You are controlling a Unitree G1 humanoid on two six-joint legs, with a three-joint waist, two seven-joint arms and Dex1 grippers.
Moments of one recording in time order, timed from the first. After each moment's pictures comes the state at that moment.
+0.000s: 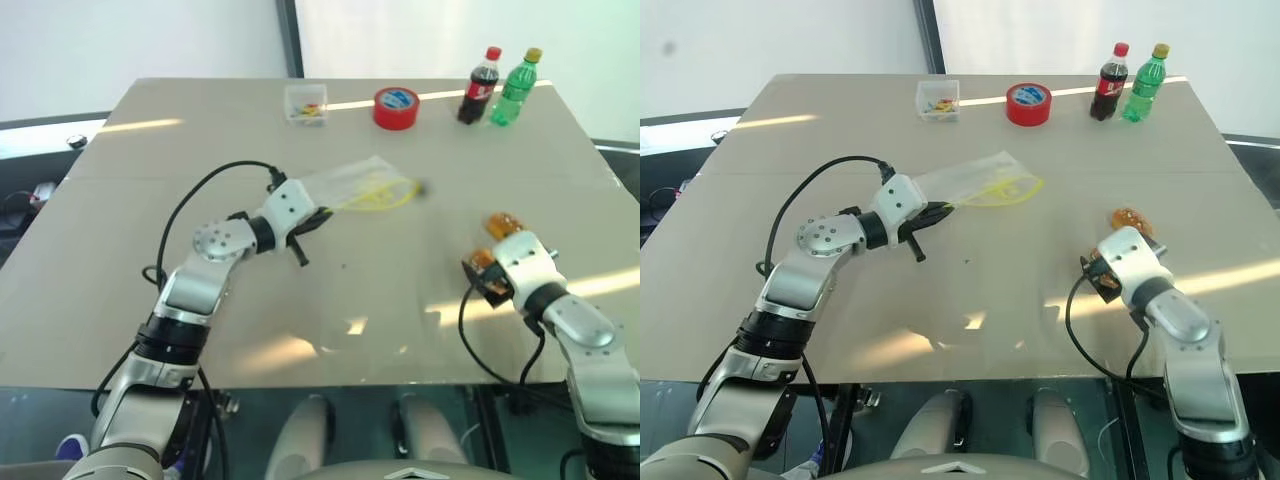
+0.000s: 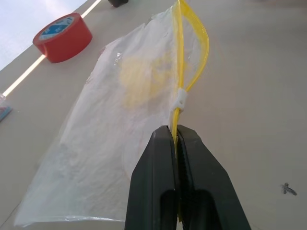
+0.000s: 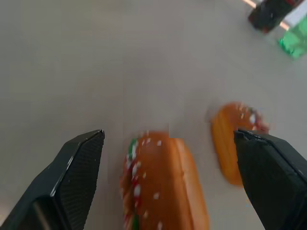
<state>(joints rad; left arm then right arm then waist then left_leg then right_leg) -0.54 0.56 -0.16 0.02 -0.08 0.25 -0.78 0.03 -0.41 -0.09 -0.64 -0.16 0.73 0.53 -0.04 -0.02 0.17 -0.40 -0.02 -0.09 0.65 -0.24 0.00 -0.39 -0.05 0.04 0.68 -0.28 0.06</state>
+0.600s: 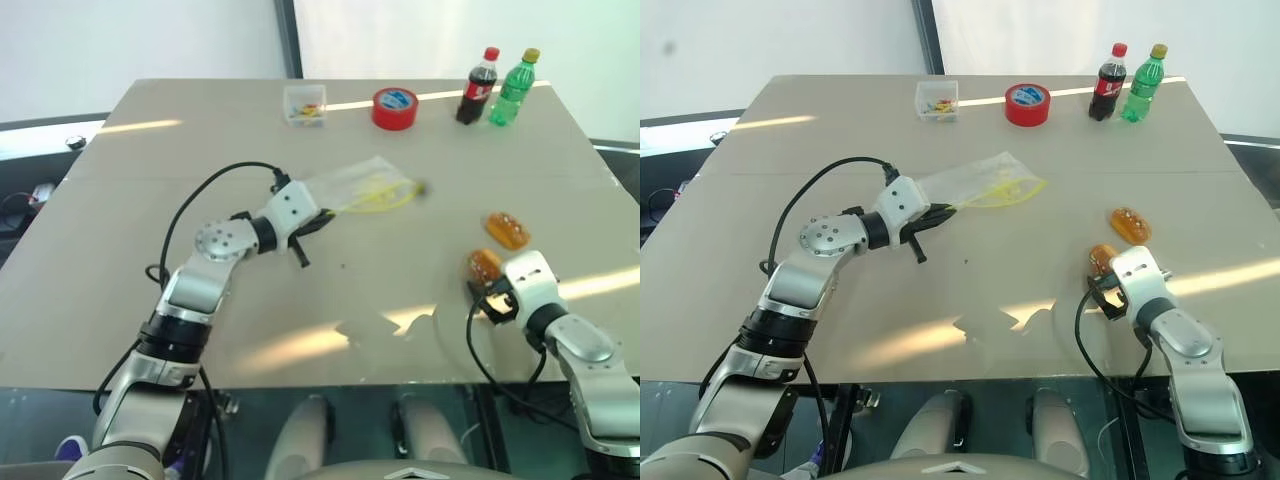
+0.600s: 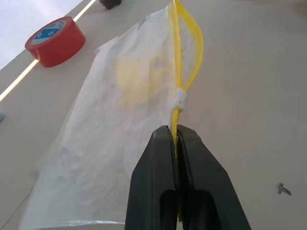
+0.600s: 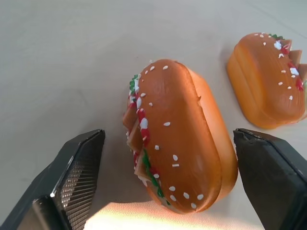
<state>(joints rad) -0.55 0.56 -0.16 0.03 -0.06 0.23 -0.80 0.07 -0.41 -0.10 -0.52 -0.09 0.65 0.45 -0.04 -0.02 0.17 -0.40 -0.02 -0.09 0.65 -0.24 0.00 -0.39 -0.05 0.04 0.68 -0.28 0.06</state>
